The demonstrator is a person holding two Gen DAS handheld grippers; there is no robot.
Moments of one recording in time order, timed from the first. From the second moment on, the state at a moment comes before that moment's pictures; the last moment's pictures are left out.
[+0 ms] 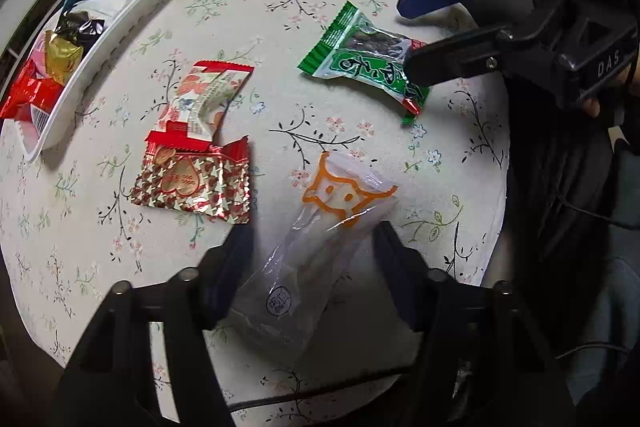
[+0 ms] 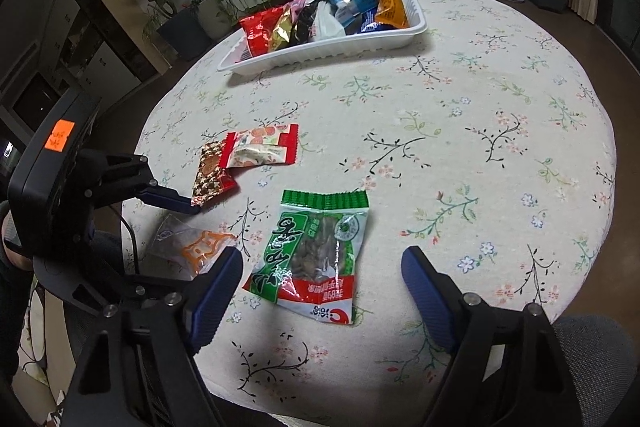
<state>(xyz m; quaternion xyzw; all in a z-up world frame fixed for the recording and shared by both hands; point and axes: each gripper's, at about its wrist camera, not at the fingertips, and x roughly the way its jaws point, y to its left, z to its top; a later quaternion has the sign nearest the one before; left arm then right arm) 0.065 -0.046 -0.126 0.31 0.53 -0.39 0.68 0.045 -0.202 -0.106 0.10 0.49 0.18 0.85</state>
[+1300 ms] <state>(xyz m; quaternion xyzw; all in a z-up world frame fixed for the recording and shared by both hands) 0.020 0.029 -0.110 0.00 0.51 -0.27 0.82 0.061 -0.158 -0.120 -0.02 0.53 0.13 0.84</state>
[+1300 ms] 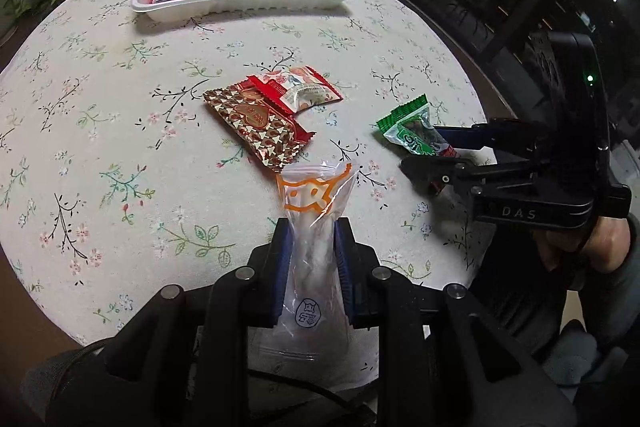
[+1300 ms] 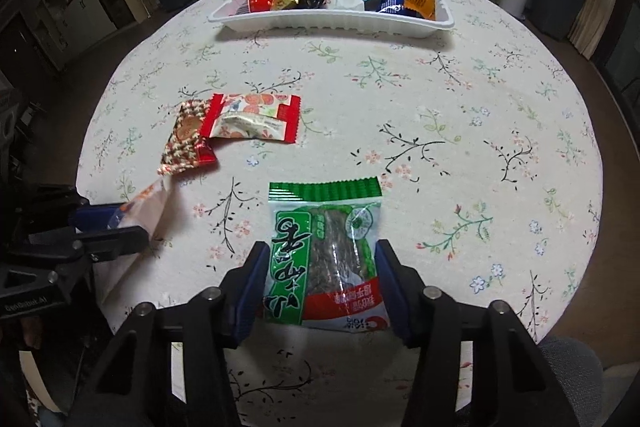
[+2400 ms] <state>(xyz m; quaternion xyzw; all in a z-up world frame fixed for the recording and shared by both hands) 0.149 0.094 -0.014 -0.08 0.43 -0.23 0.87 0.158 -0.259 -0.002 0.13 0.41 0.12 0.90</state>
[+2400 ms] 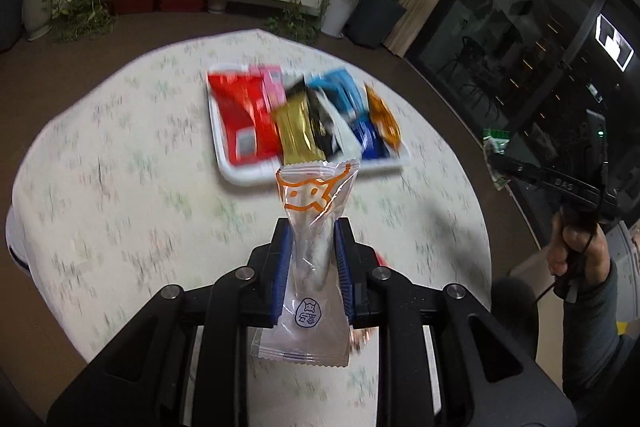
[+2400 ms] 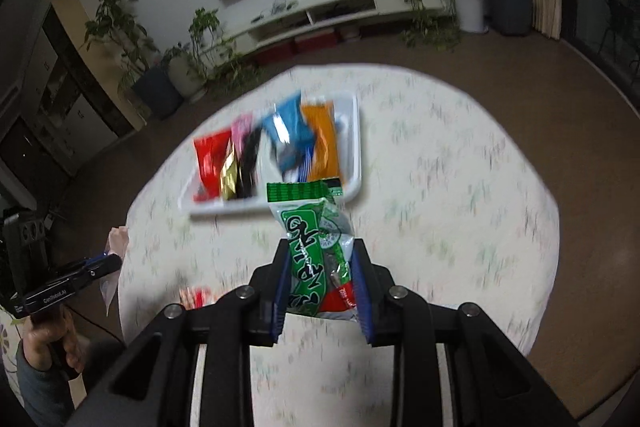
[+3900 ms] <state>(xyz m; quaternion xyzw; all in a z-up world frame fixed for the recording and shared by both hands) 0.354 0.029 -0.071 -0.08 0.44 -0.17 0.88 0.336 -0.134 -0.069 0.02 0.46 0.13 0.88</state>
